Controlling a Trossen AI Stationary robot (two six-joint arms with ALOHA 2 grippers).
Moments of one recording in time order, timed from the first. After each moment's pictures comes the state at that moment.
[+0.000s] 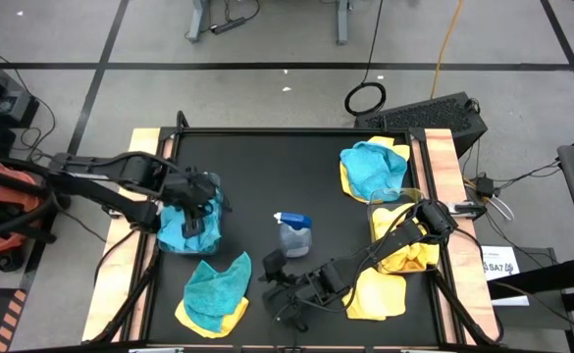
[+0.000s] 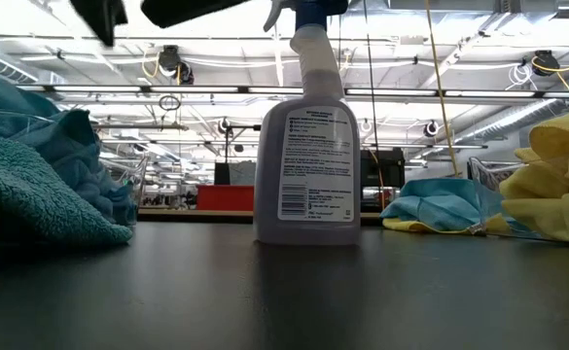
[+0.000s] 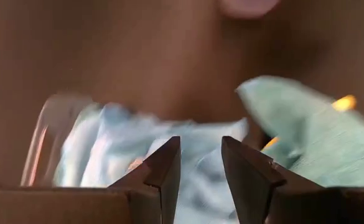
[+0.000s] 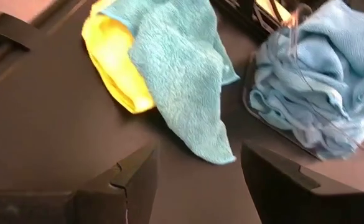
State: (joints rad) left arm -0.13 1.17 1.33 -1.37 -0.06 -0.38; right arm 0.49 2.13 1.76 -0.41 0.43 -0.20
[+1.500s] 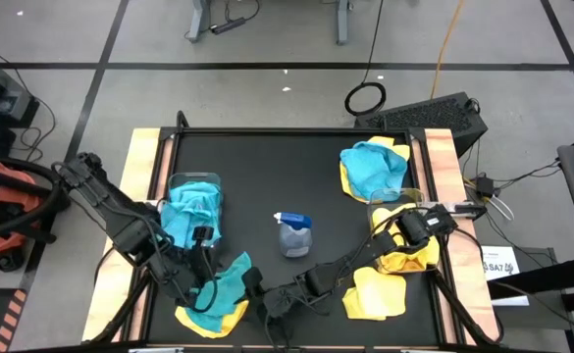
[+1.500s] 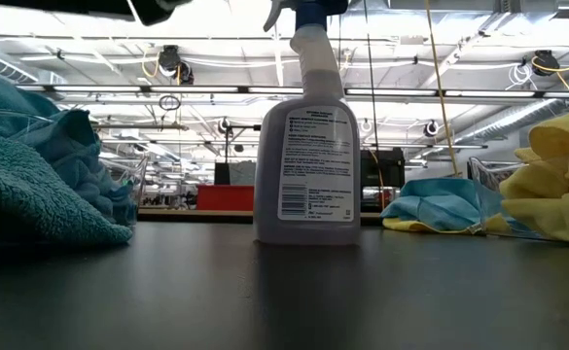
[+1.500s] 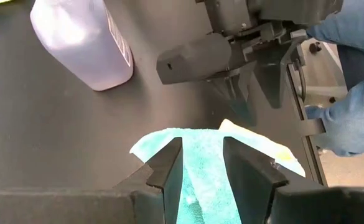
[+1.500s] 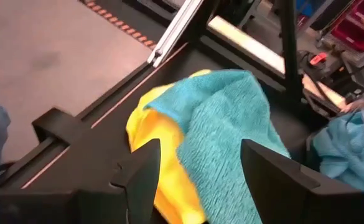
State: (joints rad) left arm -0.73 1.34 1.33 -1.00 -0.29 -0.49; right arm 0.46 2.31 1.76 0.10 0.18 -0.30
